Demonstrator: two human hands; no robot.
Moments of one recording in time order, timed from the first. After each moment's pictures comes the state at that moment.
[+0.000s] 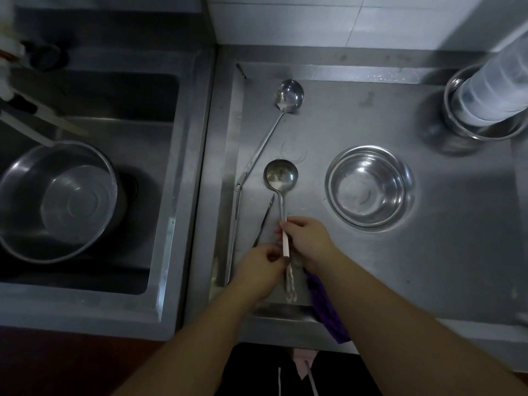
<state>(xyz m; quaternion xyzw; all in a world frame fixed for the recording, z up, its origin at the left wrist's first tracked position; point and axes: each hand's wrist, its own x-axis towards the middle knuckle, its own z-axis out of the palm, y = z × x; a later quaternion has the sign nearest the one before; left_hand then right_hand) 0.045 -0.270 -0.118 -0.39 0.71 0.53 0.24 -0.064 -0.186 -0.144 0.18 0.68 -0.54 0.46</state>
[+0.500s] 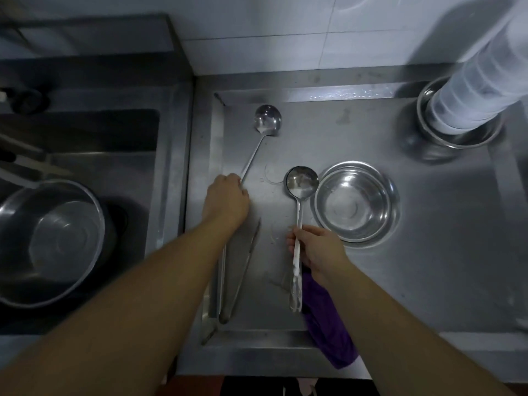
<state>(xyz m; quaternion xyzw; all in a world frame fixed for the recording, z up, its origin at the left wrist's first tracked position) -0.096 -0.376 -0.125 -0.34 0.90 0.25 0.12 -0.103 -0.162 -0.139 0.28 0.63 -0.60 0.40</state>
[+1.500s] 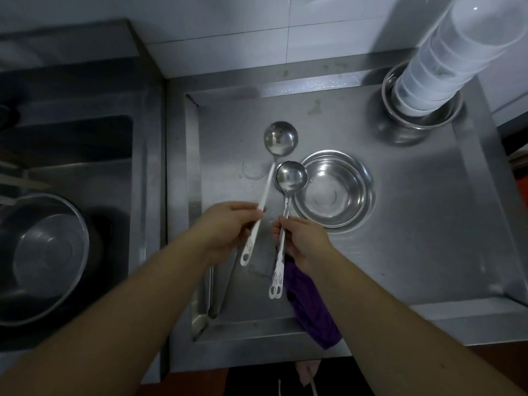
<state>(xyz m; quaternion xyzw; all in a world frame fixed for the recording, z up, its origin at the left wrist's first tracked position) -0.065 -0.319 -0.060 -0.43 0.54 0.69 0.20 -0.104 -0.154 -0.128 0.35 0.52 -0.67 0.39</state>
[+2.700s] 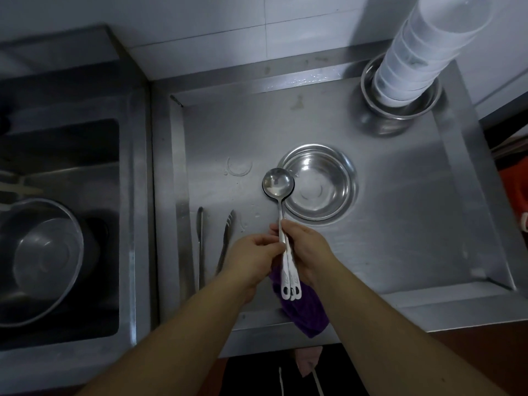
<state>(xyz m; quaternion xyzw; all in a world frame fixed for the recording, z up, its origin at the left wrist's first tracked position) -0.028 -0.216 -0.077 -0.47 0.55 0.66 0.21 -0.085 -0.105 -0.126 0.34 0.46 -0.70 0.43</state>
